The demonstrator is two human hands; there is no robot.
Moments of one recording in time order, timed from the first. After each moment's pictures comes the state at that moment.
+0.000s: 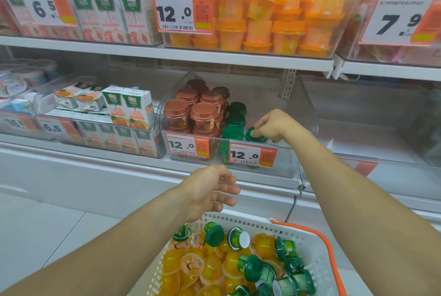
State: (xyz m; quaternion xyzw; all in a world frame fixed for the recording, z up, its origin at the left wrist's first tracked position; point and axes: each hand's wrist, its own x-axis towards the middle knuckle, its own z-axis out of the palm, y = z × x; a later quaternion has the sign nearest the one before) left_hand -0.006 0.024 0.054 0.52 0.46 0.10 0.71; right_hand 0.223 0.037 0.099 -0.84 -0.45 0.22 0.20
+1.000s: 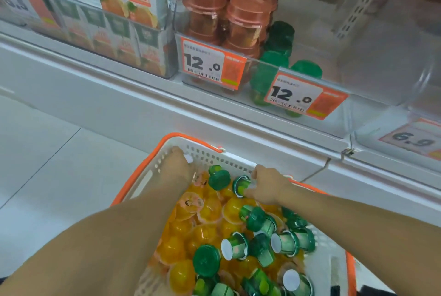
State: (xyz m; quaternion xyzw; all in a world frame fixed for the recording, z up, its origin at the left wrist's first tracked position) left_hand -0.051 0.086 -0.207 0.65 0.70 0.06 0.29; right_hand 0.147 -0.028 -0.118 -0.78 -0.53 0.31 -0.11
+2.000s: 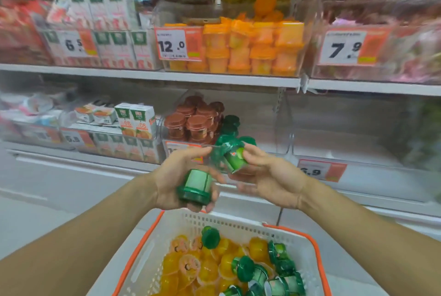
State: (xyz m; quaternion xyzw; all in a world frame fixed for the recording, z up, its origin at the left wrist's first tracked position) left_hand -0.041 0.007 0.110 0.52 0.31 0.01 0.80; right_hand 0.158 -0.096 0.096 -0.44 -0.29 0.65 0.55
